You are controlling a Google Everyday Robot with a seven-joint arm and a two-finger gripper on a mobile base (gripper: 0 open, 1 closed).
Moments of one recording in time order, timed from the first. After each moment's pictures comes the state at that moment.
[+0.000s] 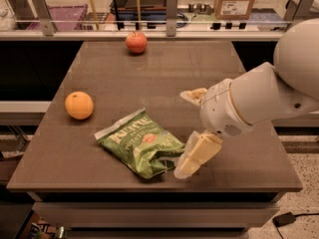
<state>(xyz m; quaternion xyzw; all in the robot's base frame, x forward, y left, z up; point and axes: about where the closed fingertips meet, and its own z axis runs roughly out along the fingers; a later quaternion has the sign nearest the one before) 0.422 -0.046 0.873 -0.63 0.69 0.16 0.31</state>
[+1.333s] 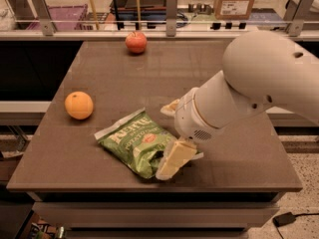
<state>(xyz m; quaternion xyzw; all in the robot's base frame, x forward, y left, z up) 0.426 -0.012 0.838 -0.66 0.69 0.14 0.26</state>
